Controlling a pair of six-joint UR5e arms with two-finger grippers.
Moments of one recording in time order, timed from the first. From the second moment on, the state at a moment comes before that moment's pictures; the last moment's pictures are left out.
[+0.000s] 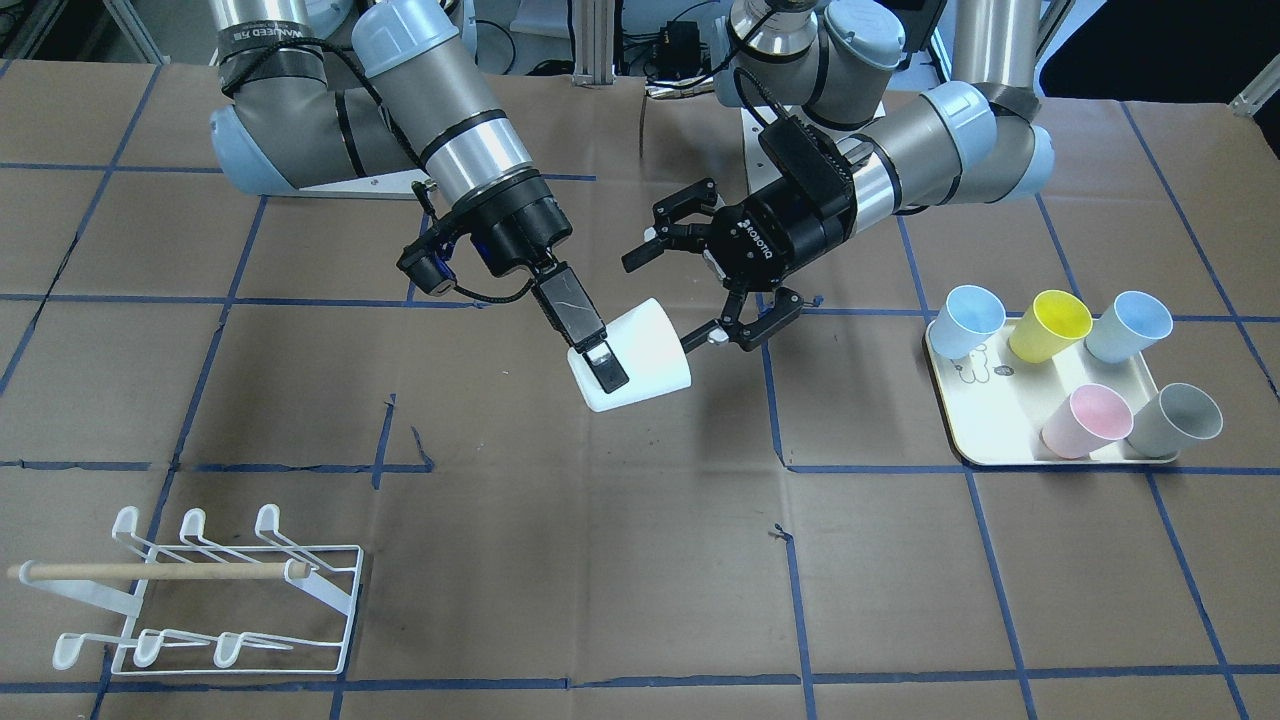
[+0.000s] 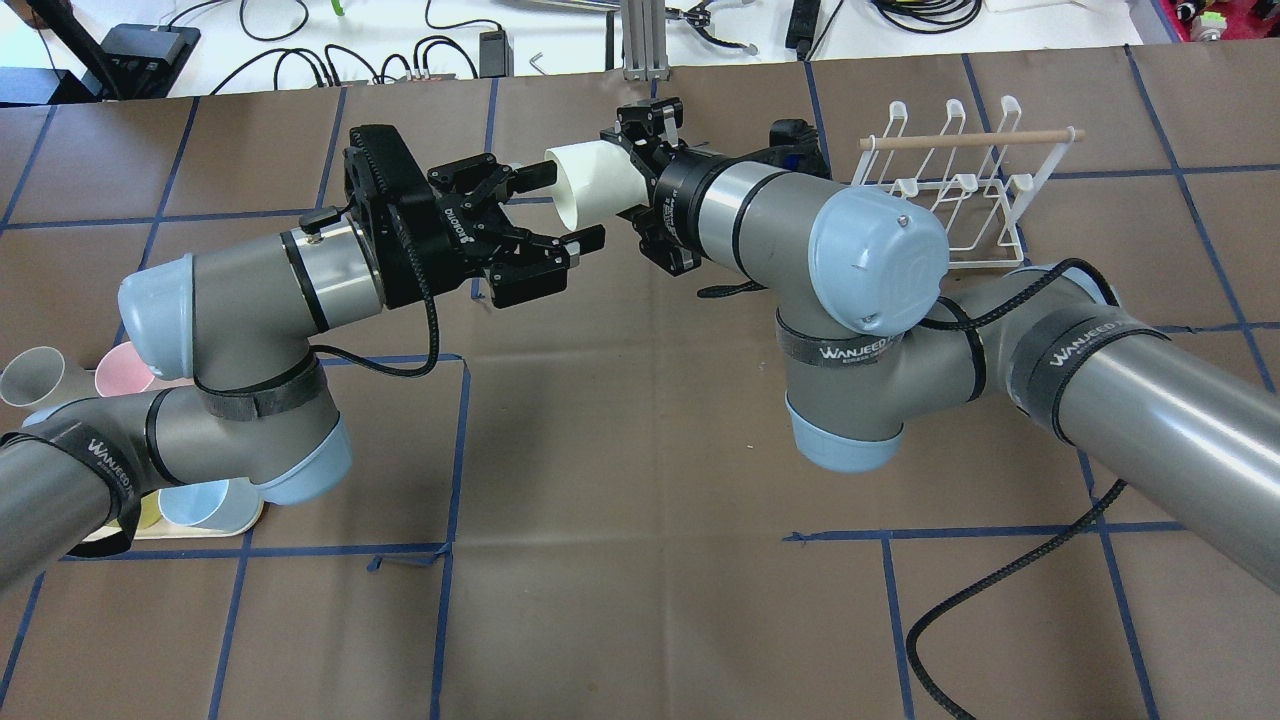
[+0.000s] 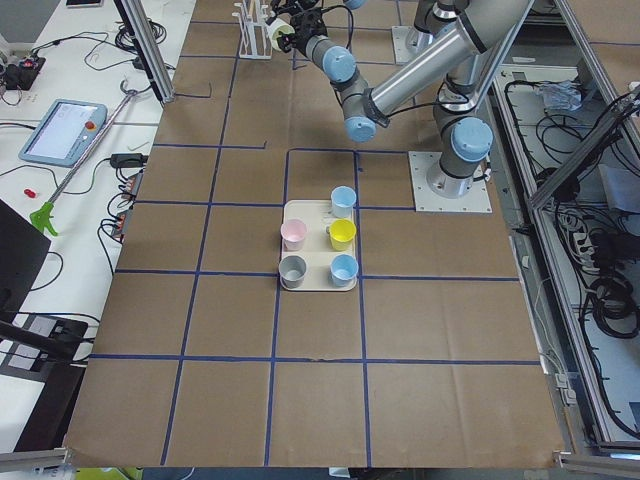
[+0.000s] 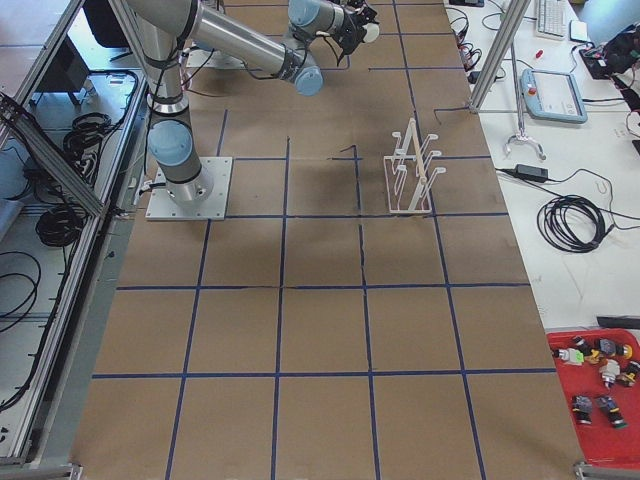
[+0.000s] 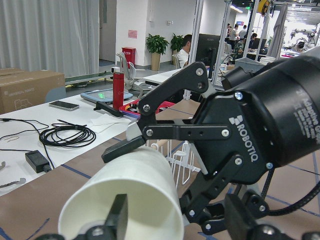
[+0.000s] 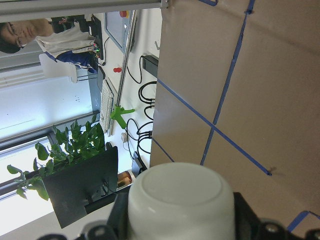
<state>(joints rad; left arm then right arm) -1.46 -1.74 -2.20 0.21 0.45 0.44 1.85 -1.36 2.00 -3.22 -1.24 1.64</state>
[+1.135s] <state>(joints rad) -1.30 -1.75 -2.17 0.10 0.76 0.42 1.69 -1.34 1.91 -3.21 -1.39 1.03</state>
